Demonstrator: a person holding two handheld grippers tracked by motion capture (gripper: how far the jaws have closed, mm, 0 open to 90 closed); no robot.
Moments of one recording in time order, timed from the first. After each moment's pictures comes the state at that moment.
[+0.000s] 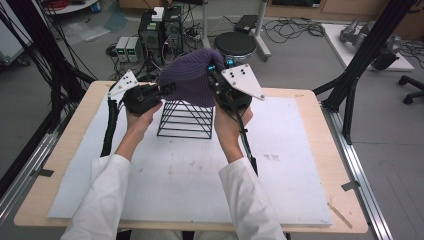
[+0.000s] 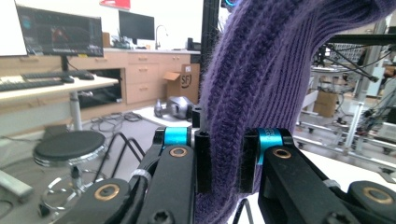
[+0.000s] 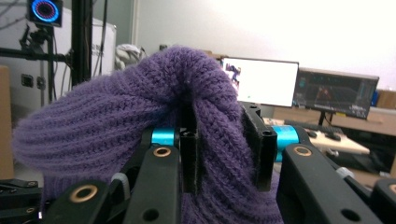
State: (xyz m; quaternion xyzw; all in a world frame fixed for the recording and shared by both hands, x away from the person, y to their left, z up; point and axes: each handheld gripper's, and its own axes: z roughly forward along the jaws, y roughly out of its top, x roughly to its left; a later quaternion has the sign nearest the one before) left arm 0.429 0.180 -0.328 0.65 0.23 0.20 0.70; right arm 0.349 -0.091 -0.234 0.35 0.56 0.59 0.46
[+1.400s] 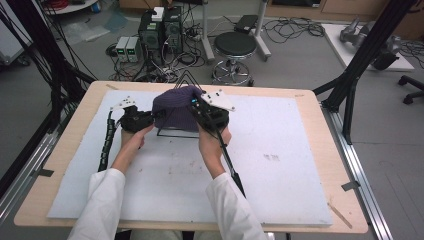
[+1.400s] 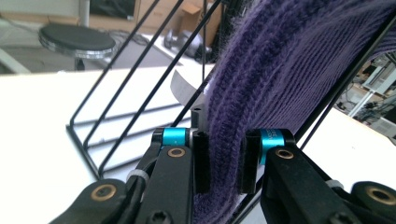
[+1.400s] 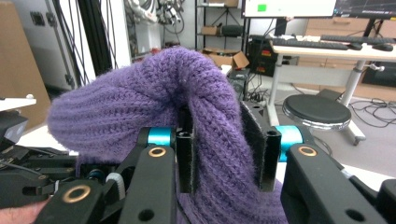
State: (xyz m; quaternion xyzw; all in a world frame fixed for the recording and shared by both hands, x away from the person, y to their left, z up) left arm 0.445 0.223 -0.431 0.68 0.37 0.10 0.62; right arm 0.374 -0.054 -0.326 0.42 0.64 0.53 0.36
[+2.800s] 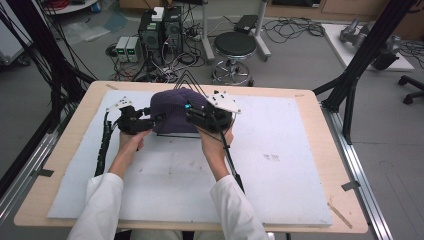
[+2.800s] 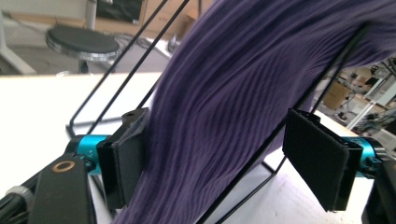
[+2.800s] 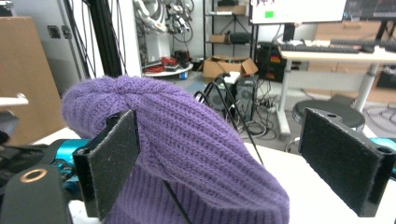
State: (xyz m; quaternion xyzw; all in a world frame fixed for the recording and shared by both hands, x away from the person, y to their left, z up) left arm 0.427 0.222 -0.411 0.66 0.38 0.12 0.64; right arm 0.374 -0.065 -0.330 0.41 0.63 0.56 0.34
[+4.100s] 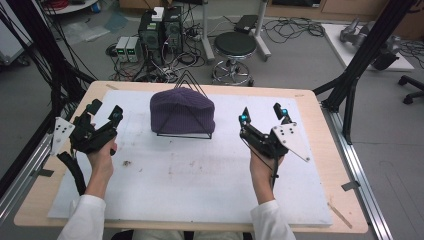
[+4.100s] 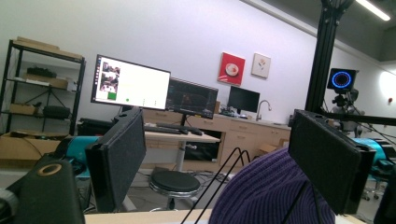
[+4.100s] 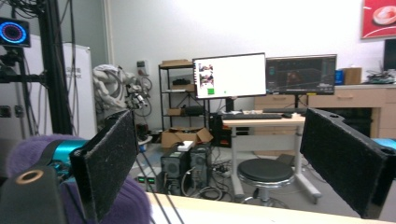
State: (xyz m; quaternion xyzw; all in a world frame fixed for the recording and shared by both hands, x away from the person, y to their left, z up) left arm 0.319 0.270 -0.367 0.44 0.36 0.39 0.72; right arm 0.297 -0.188 -0.331 0.41 0.48 0.62 0.46
